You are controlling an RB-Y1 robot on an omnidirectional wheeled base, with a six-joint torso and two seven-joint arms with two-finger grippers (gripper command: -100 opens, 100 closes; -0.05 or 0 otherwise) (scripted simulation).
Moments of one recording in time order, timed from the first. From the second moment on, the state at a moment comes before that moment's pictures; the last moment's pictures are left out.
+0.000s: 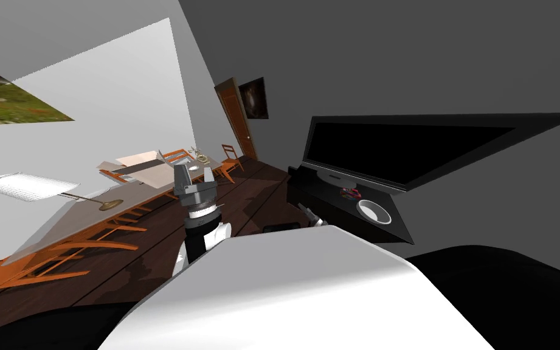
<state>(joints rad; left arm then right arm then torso) 0.54 0.03 0.06 -2.40 -0.09 -0.56 0.13 0.51 -0.53 0.42 -1.60 0.13 -0.65 0.09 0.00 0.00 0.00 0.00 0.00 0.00</state>
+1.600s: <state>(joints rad) 0.54 0.03 0.06 -2.40 -0.09 -0.56 0.13 0.46 -0.84 0.60 -1.11 0.25 -0.70 0.19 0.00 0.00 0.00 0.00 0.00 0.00</state>
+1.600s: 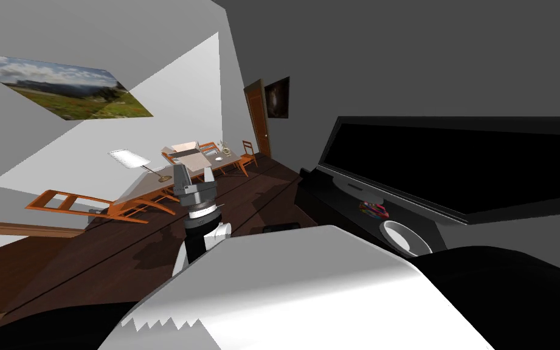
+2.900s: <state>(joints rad) 0.54 0.03 0.06 -2.40 -0.09 -0.56 0.13 0.41 -1.07 0.72 -0.82 0.35 -0.71 0.26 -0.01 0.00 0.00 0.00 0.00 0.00</state>
